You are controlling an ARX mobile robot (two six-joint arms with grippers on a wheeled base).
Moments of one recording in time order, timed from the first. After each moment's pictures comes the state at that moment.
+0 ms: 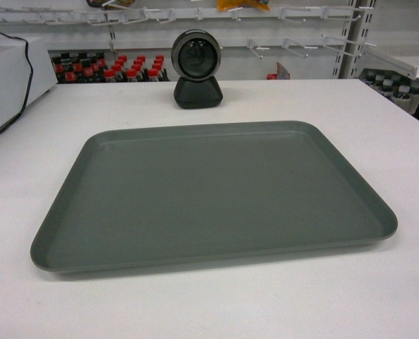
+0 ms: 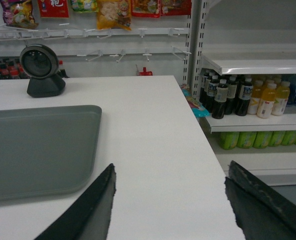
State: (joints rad) left arm 0.00 0.01 0.01 0.00 0.00 -0.01; right arm -0.01 0.00 0.01 0.00 0.00 0.00
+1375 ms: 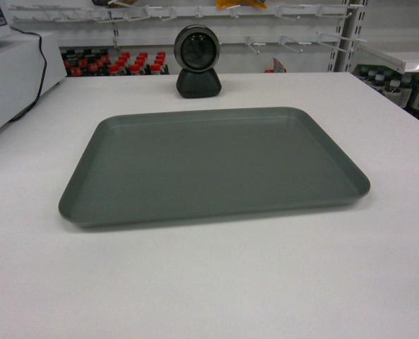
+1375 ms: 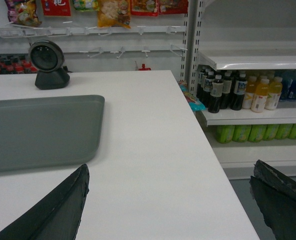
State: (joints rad) left arm 0.00 0.01 0.01 0.00 0.00 -0.01; right arm -0.01 0.00 0.01 0.00 0.00 0.00
